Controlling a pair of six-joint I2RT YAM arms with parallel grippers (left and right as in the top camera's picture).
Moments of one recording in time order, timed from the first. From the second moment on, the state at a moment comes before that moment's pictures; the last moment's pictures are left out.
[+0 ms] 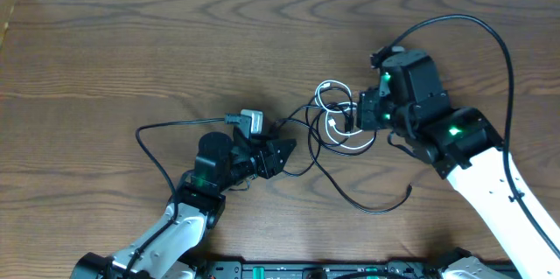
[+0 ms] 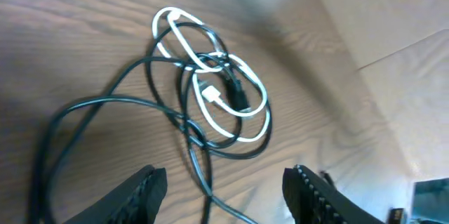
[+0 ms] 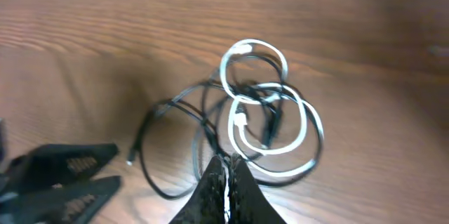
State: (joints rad) left arm -0.37 1.24 0.26 0.54 0.52 -0.57; right arm 0.46 1.29 1.18 -0.77 -0.02 0.41
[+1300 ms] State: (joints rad) left arm -0.37 1.24 0.26 0.47 0.58 -0.58; right arm 0.45 1.89 1.18 -0.68 0.06 0.67
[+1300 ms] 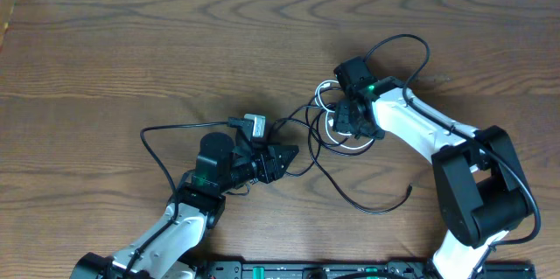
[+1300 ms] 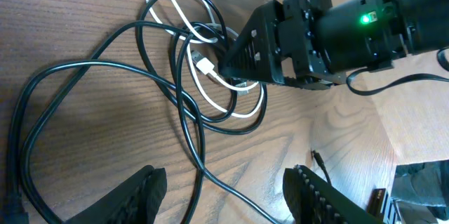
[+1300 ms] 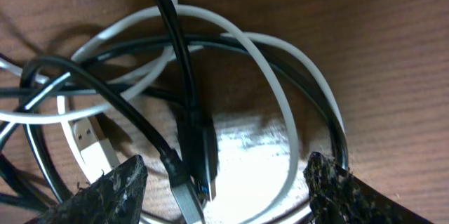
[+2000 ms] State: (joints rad) left arm -0.37 1.24 0.26 0.42 0.58 -0.58; right arm 0.45 1.90 1.18 -0.52 -0.07 0.59
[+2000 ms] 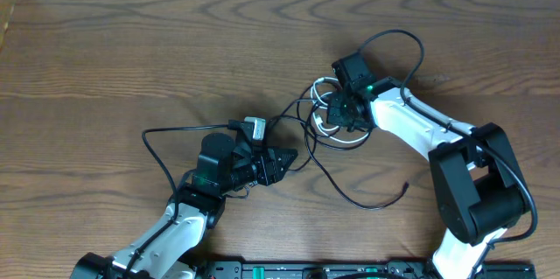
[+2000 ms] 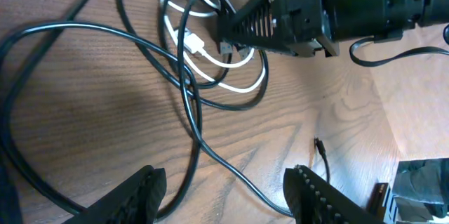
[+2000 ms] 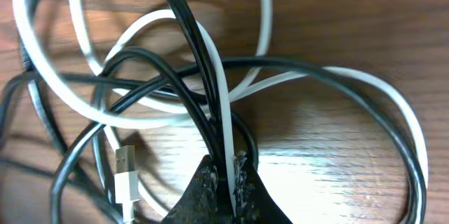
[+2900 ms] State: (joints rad) left arm -0.37 1.25 0.26 0.68 0.52 -0.62; right arm 0.45 1.23 1.17 -0.65 -0.29 0.36
